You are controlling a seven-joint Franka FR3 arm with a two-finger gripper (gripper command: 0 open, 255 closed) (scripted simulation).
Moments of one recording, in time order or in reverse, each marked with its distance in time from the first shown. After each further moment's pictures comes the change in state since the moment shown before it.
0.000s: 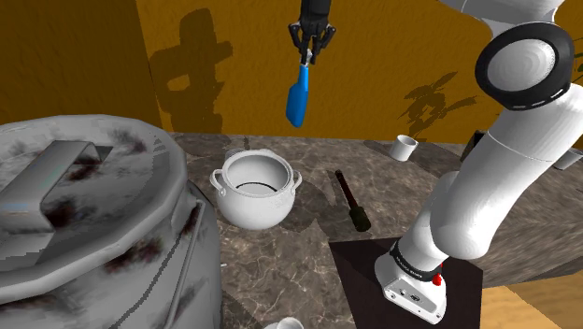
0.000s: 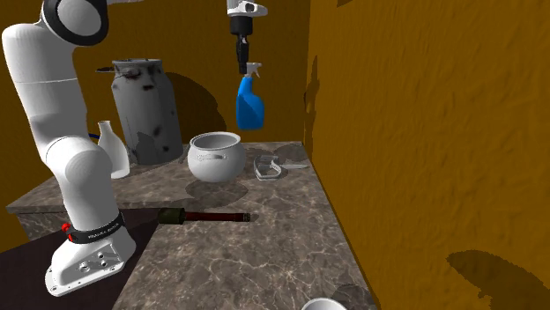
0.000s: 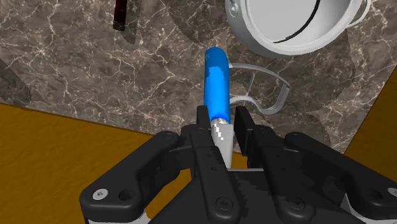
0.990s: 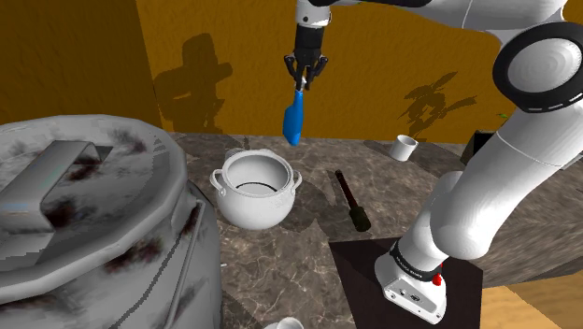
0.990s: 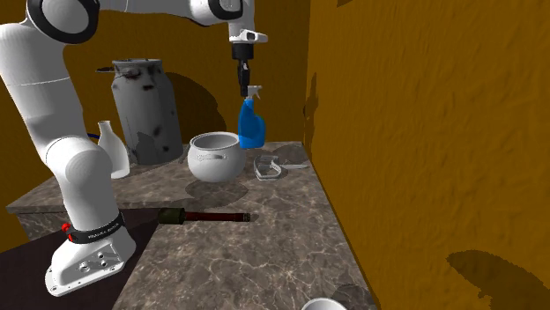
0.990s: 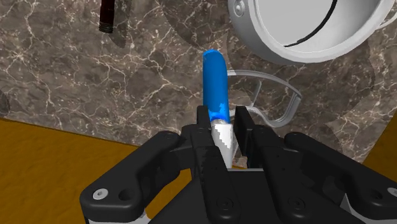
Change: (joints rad) arm 0.004 -0.069 0.004 -0.290 -0.012 0.221 0.019
